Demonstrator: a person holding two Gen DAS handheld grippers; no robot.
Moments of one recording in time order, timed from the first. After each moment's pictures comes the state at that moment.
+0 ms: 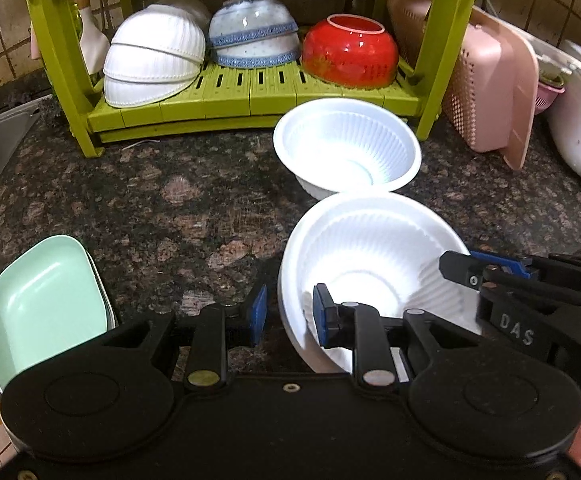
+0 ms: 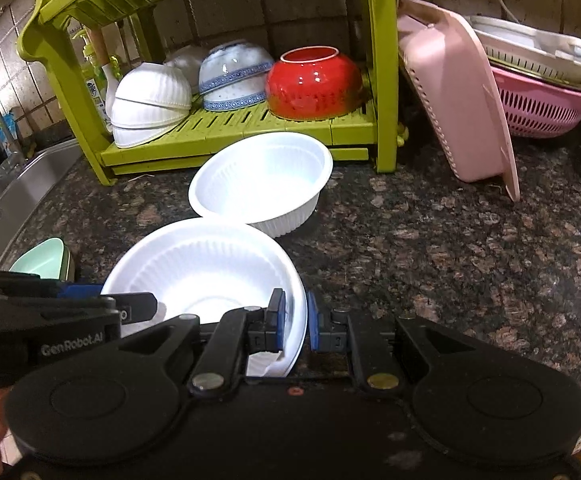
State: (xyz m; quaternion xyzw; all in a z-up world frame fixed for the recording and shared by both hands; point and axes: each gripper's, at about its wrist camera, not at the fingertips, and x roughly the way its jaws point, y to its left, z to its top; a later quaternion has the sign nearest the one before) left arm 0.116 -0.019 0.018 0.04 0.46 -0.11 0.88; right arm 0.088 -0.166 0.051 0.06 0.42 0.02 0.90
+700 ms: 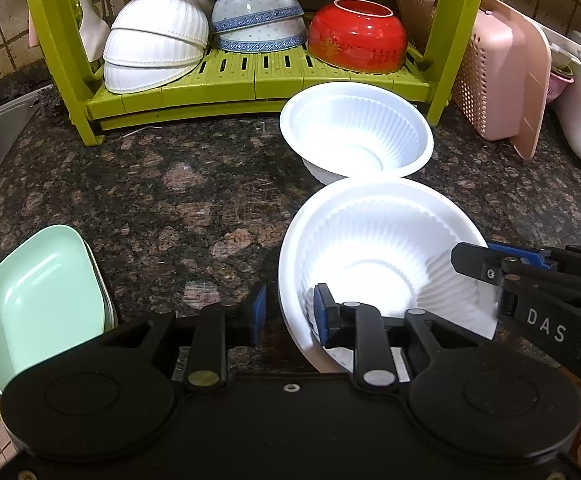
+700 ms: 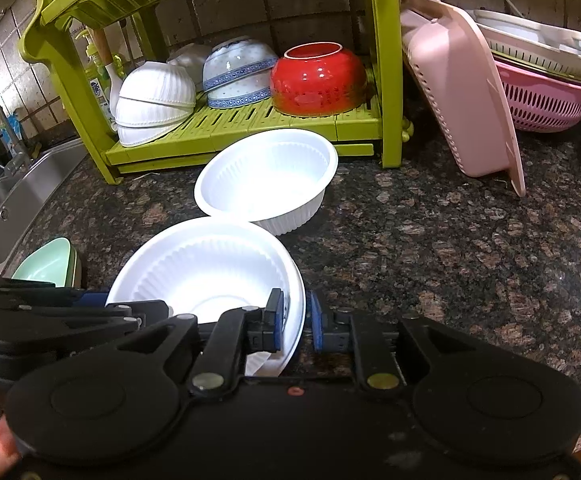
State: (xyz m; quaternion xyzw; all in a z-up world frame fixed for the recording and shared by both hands) left arm 0.120 -0.017 0.011 0.05 0.47 -0.11 0.87; right arm 0.087 -0.165 0.053 0.06 0.43 0.03 0.90
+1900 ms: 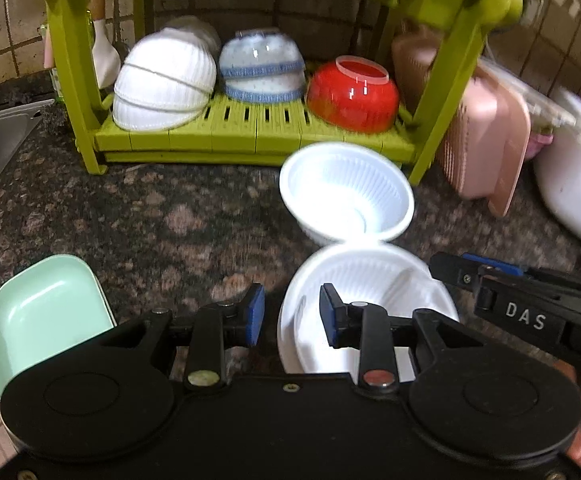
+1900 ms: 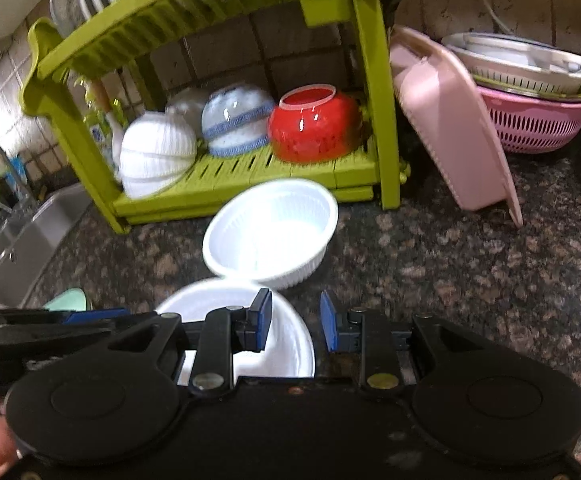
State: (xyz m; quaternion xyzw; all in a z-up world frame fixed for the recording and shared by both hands) left arm 0.123 0.002 0.047 -0.02 0.43 -0.13 0.89; right arm 0.096 -0.173 0.077 0.10 0.38 0.02 0.92
